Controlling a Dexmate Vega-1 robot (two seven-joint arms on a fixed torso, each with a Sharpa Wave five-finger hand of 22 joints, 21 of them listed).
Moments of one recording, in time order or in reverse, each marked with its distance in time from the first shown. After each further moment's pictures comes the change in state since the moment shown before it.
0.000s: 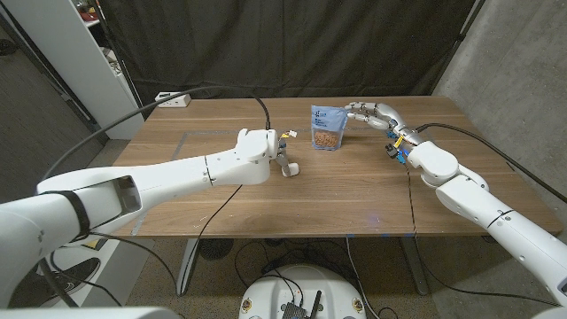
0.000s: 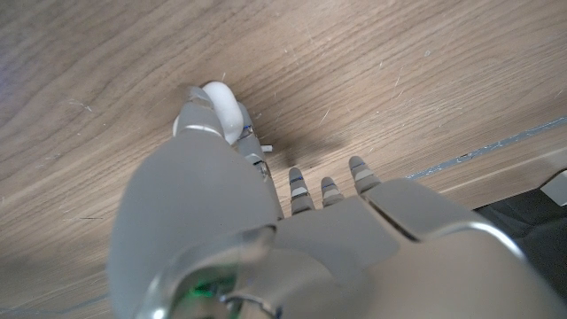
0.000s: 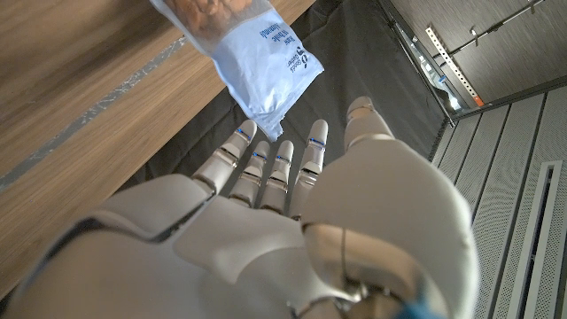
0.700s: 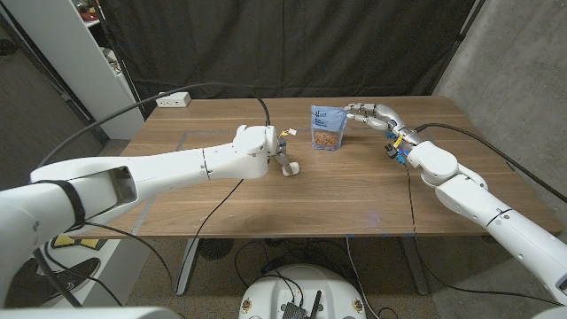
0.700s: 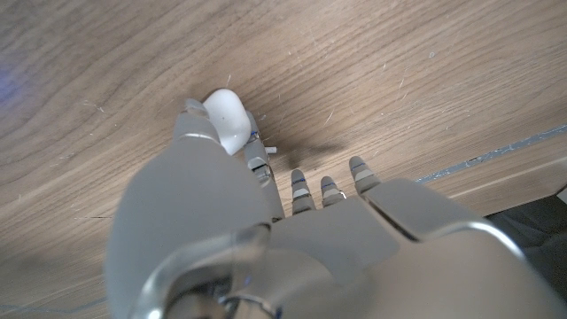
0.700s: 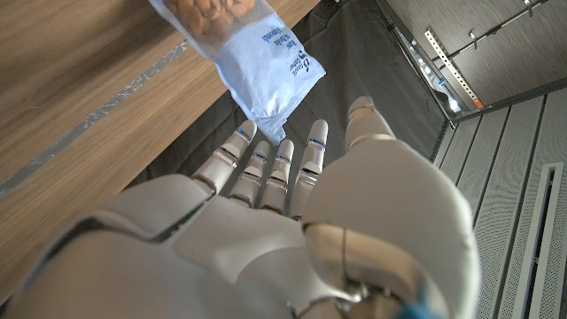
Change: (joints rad) left arm -0.066 0.022 0.046 0.002 -0.099 -0.008 0.011; left_hand -0.098 -0.038 -0.063 0.034 0.008 -0.194 0.055 -0.021 -0.013 -0.024 0.061 0.000 0.003 0.000 0.008 0.000 0.002 -0.005 -0.005 0.000 0.000; right arm 0.016 0.003 -0.011 0.019 0.006 0.003 0.020; right_hand -0.009 -0.009 0.000 0.000 0.008 0.011 -0.011 0.000 0.000 0.004 -0.004 0.004 0.000 0.000 0.000 0.000 -0.003 0.000 0.000 0.000 0.000
